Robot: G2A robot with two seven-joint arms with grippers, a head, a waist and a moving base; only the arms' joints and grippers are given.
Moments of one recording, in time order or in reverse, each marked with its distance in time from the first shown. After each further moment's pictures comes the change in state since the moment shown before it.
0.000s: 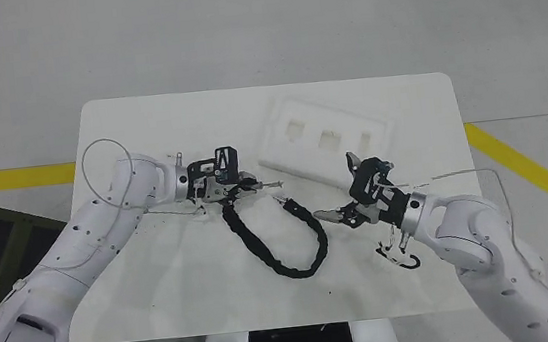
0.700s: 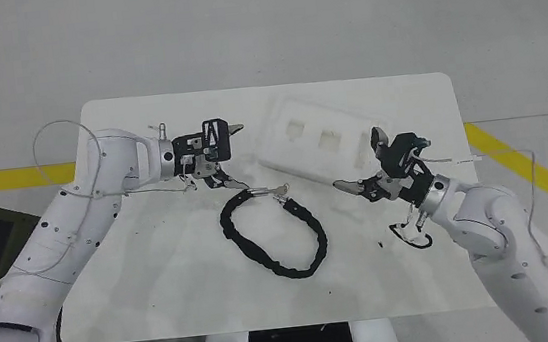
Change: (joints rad) left arm -0.020 0.040 -0.176 -0.173 0.020 -0.022 -0.060; right arm 0.043 0.000 0.086 0.121 -0.008 -0.007 -0.179
